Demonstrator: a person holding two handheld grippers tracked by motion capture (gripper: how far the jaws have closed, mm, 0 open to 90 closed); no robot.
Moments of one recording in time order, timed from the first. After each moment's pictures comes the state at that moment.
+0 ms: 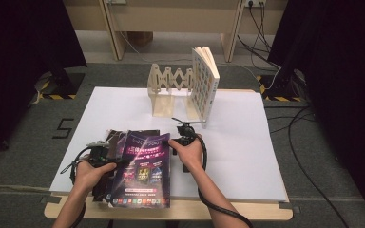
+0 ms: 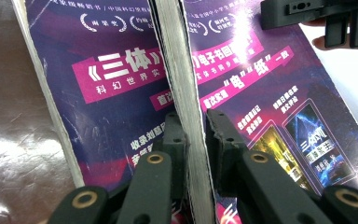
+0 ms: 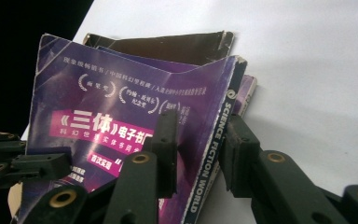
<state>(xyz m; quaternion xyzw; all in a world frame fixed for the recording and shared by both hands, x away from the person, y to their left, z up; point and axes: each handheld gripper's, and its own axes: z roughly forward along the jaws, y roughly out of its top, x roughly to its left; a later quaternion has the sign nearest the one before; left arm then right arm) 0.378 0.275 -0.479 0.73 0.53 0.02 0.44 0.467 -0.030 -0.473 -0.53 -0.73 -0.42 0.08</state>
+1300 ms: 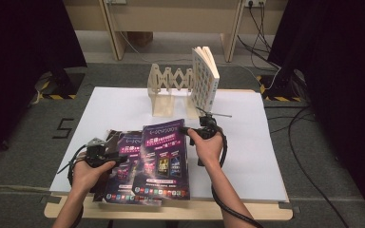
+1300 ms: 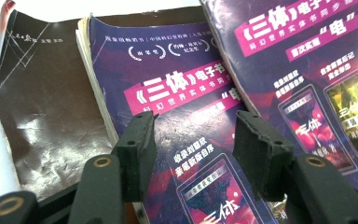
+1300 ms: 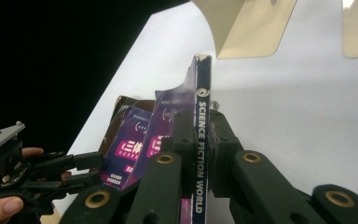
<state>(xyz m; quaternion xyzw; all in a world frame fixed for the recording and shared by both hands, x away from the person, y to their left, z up) 0.378 0.280 -0.471 0.73 0.53 0.10 0.42 0.452 -0.087 -0.412 -0.54 -0.68 -0.50 0.04</state>
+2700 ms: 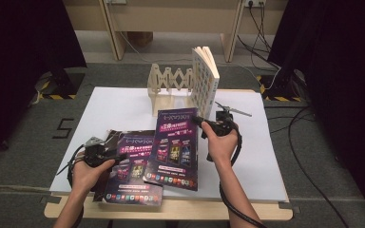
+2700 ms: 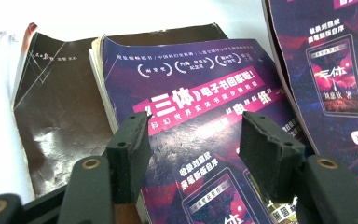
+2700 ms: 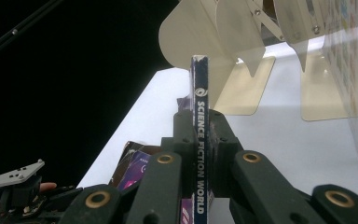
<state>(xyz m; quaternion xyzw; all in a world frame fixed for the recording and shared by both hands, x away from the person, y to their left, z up) 0.377 0.281 -0.468 0.72 0.53 0.12 0.43 0.439 -0.120 -0.377 -0.53 -0.63 -0.57 -0.02</state>
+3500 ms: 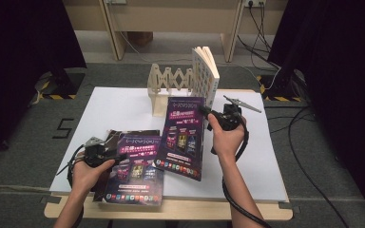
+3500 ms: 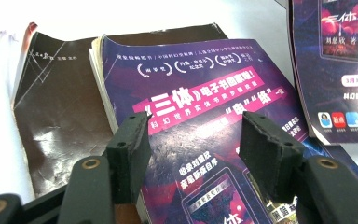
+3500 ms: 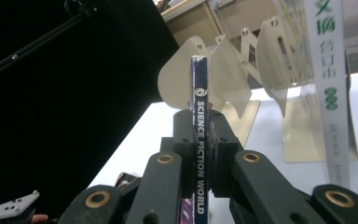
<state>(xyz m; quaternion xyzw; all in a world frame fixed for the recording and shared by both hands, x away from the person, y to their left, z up) 0.377 0.281 -0.468 0.71 0.53 0.12 0.43 0.438 -0.133 -0.349 -0.52 -0.61 -0.60 -0.09</state>
